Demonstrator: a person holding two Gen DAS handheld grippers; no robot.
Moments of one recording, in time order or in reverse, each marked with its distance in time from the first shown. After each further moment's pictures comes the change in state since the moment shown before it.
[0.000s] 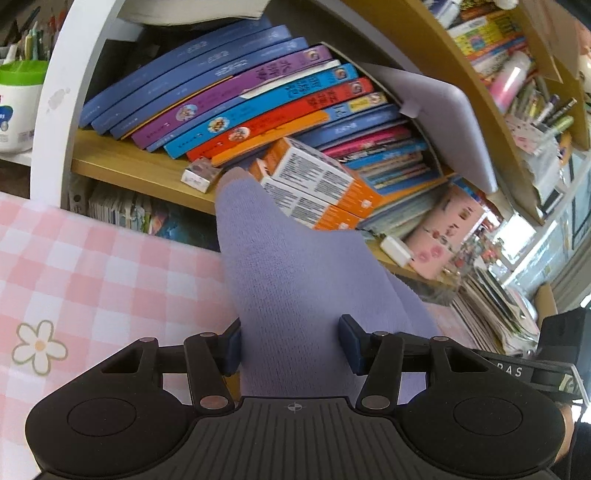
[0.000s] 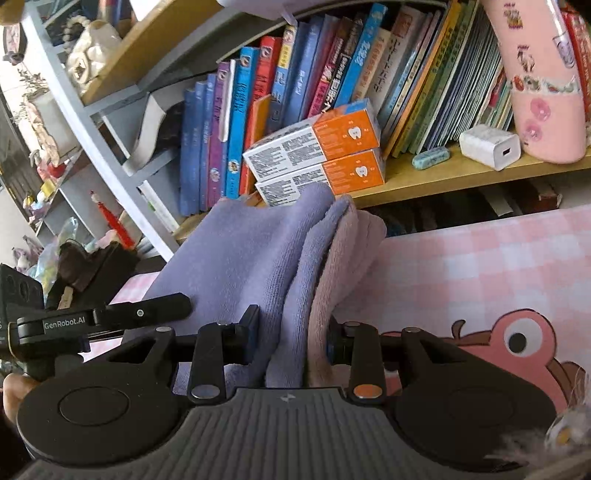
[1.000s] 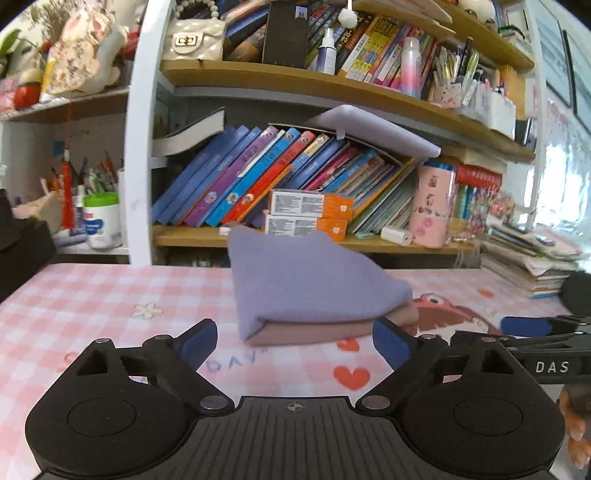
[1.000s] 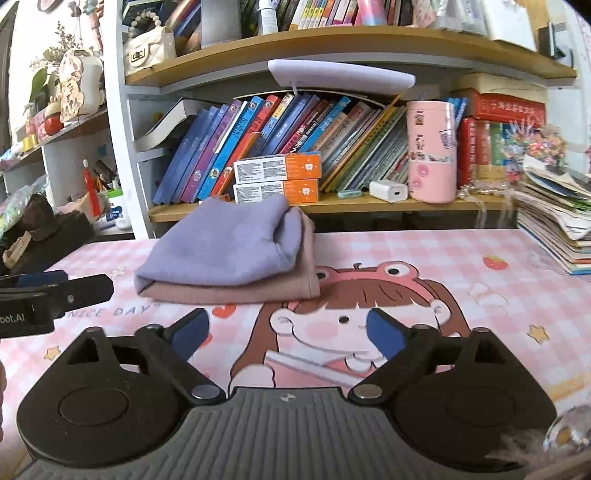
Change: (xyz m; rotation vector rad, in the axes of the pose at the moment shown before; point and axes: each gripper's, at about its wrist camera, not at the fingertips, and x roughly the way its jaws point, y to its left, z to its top) left arm -0.122 -0.118 -0.150 0.345 -0.304 0.335; right arm -0.124 0.066 -0.146 -0.235 -0.248 -0.349
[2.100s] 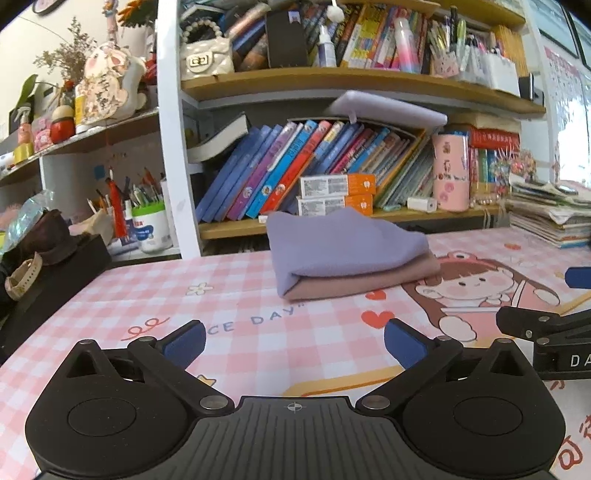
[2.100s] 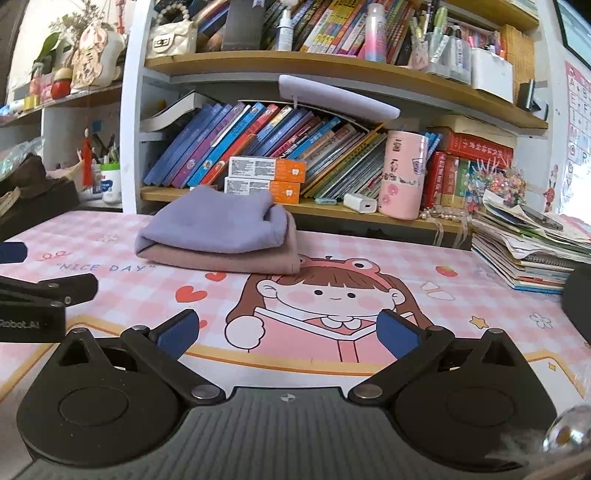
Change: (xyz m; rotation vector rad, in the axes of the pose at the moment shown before) left arm -0.040 -0.017 -0.032 0.125 0.027 0.146; right arm -0.049 0.028 -0.034 -0.141 -0.033 -0.119
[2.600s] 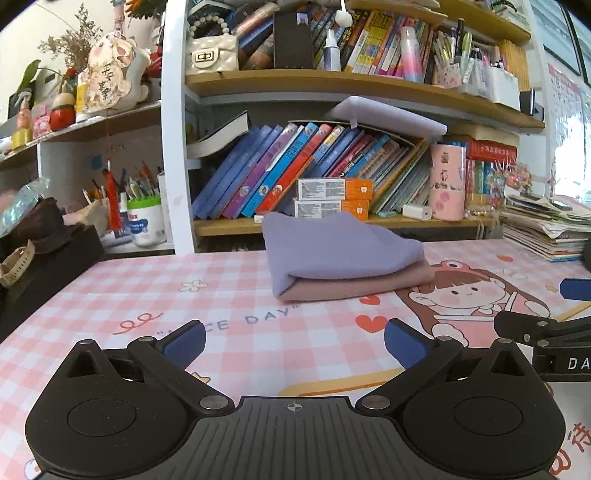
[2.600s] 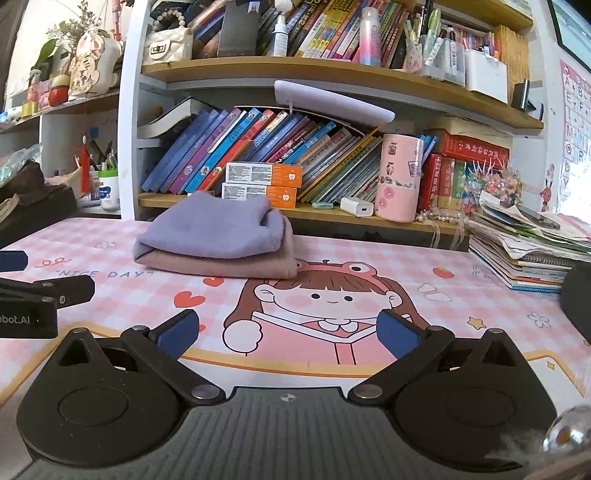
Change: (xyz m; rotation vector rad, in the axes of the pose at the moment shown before) left arm -0.002 0.008 -0.001 -0.047 -0.008 -0.032; right arm -0.003 -0.002 0.000 0.014 -0.016 -0.010
